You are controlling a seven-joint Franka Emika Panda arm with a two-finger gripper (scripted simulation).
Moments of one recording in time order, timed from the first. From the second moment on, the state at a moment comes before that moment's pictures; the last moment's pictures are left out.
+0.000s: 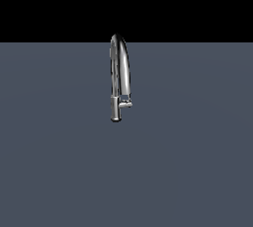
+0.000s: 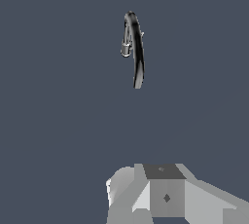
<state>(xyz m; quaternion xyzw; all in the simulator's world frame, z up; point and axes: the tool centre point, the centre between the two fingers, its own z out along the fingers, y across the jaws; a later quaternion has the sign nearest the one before) -0.246 0.021 0.491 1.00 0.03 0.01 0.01</state>
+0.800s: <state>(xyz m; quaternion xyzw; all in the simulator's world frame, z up) -0.221 0.023 0.486 1.00 0.00 -0.02 -0.02</state>
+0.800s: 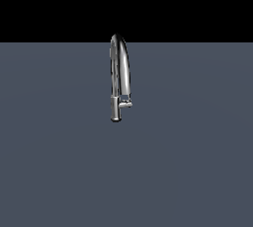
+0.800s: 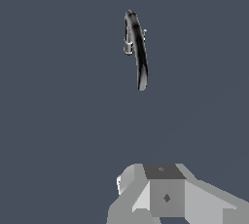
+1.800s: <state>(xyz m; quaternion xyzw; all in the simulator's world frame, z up) -0.117 0.020 0.447 0.97 -0.11 -0.16 -0.12</state>
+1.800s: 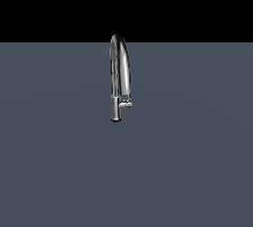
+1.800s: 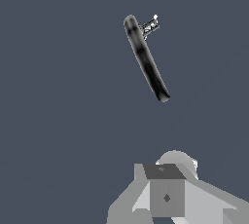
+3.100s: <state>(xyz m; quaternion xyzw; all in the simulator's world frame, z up) 0.007 -0.002 0.334 0.85 -0.27 -0.36 -0.28</state>
